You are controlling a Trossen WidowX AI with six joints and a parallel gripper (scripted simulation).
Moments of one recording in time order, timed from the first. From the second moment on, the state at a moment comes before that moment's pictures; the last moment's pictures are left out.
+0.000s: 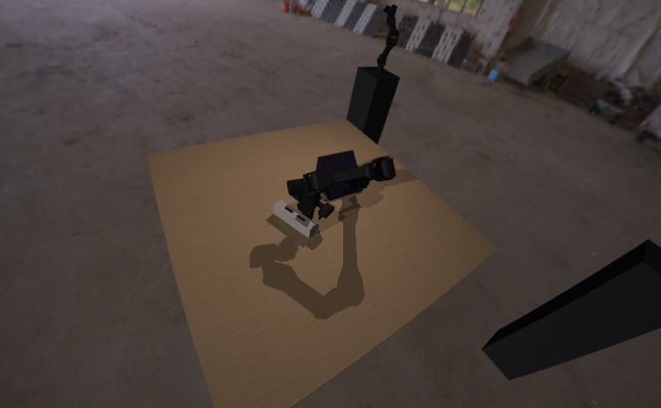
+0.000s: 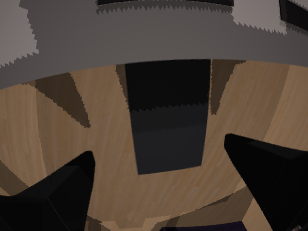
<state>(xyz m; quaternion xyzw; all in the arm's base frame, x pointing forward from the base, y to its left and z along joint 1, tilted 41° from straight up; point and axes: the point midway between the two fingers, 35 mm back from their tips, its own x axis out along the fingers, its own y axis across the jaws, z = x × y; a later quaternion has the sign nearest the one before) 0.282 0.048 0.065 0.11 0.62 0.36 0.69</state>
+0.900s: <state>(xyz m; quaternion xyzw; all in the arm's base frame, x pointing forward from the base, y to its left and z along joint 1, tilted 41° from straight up) 0.252 0.041 0.056 0.11 0.62 0.36 0.69</state>
